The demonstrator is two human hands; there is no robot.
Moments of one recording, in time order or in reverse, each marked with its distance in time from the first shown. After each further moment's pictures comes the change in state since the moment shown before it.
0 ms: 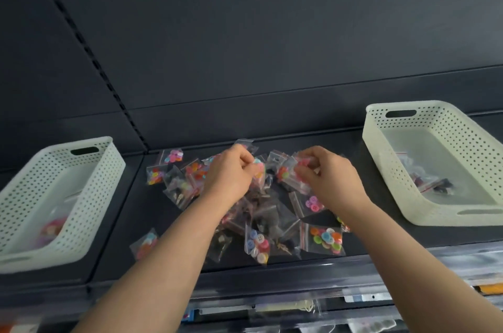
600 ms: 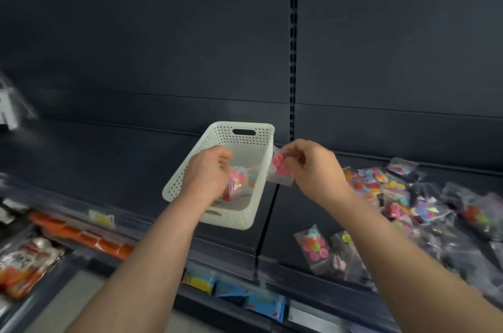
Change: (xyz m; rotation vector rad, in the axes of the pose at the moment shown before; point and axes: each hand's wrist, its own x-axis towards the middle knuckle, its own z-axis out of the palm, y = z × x) left_hand -0.050 -0.234 -0.218 0.090 0.361 -0.269; right_hand -0.003 -0.249 0.182 0.198 -0.207 -0.430
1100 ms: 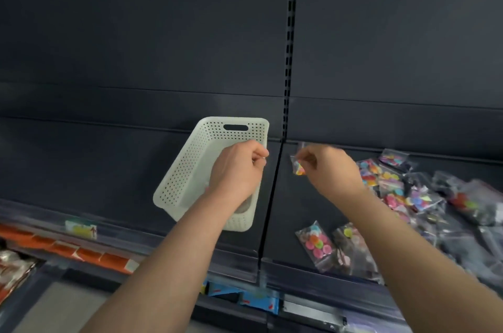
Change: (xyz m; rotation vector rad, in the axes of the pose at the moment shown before) left_hand 0.005 0.027 0.017 -0.077 -0.111 0.195; right_hand 0.010 0.024 0.009 -0.368 0.004 0.151
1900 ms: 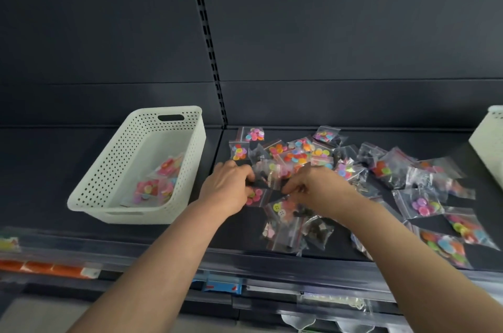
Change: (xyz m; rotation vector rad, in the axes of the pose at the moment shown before) left_hand -0.019 0.046 0.104 0.447 -0.423 0.120; right_hand -0.058 0.111 -0.044 -0.073 -0.400 -0.065
